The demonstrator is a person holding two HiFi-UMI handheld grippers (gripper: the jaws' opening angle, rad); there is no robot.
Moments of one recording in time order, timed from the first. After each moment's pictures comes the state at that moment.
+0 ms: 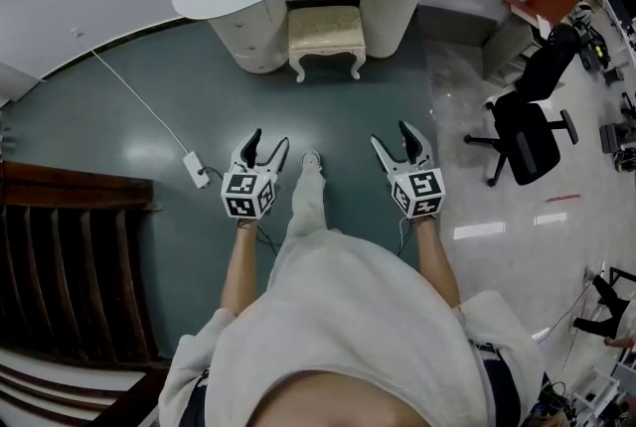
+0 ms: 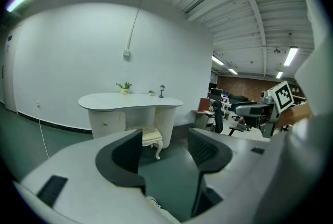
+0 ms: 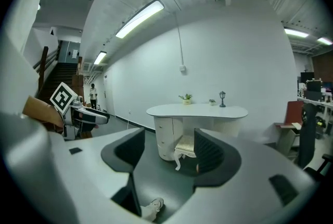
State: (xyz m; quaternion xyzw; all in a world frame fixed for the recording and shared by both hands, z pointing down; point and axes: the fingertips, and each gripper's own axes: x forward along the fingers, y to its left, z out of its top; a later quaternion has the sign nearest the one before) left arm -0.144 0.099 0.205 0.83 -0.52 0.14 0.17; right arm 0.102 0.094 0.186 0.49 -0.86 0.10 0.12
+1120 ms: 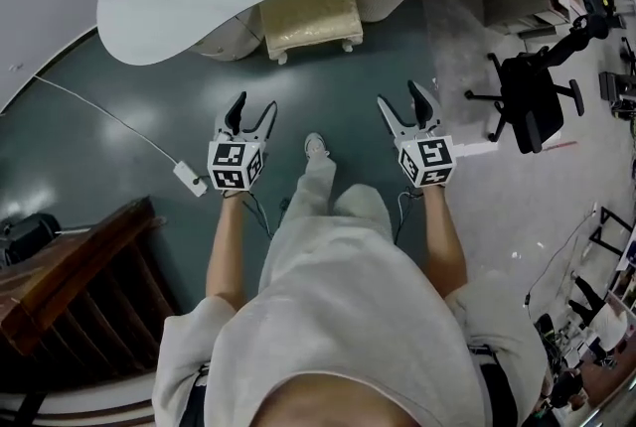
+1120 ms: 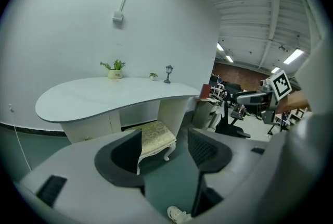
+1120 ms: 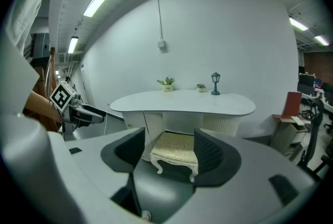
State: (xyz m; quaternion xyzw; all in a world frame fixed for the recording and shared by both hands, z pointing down) left arm -0.183 -0.296 0.311 0.85 -0.44 0.21 0.21; right arm 0.084 -0.275 0.275 0.53 -0.81 0.16 0.18
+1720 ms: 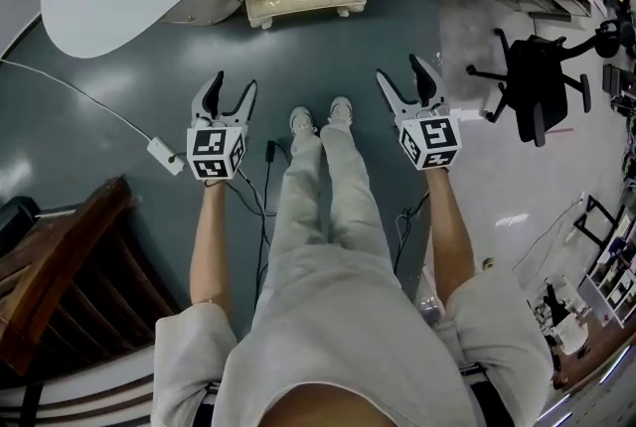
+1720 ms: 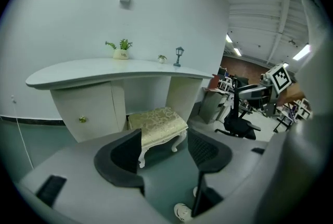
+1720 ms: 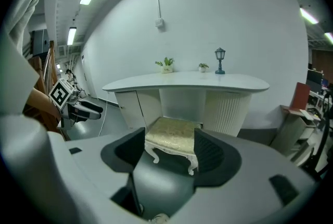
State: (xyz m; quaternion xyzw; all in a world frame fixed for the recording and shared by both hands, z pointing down) left arm -0.181 -0.342 0.454 0.82 -0.46 0.25 0.24; right arm 0.106 -0.339 0.417 0.51 -0.81 0.19 0.23
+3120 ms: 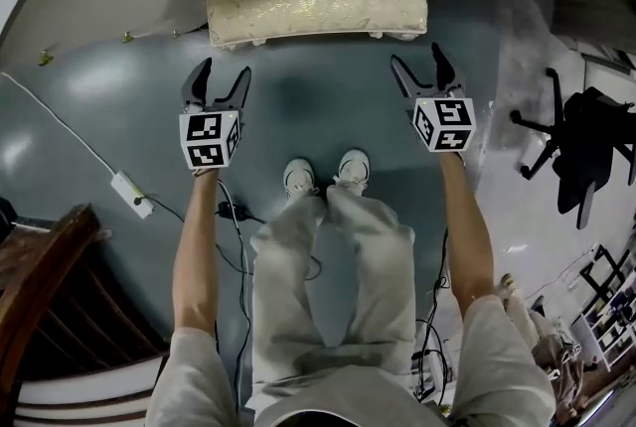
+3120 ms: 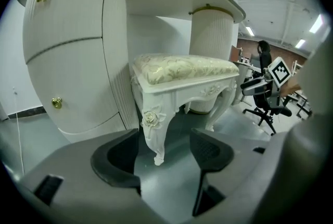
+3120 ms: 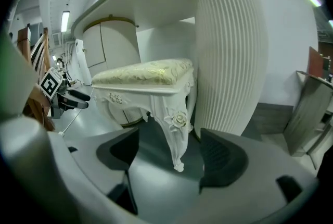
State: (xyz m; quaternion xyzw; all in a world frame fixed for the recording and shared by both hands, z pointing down) left arm -0.184 -0.464 0.862 0.78 -0.51 0.30 0.21; right arm 0.152 -0.485 0.865 0.50 -0.80 0.21 0.26
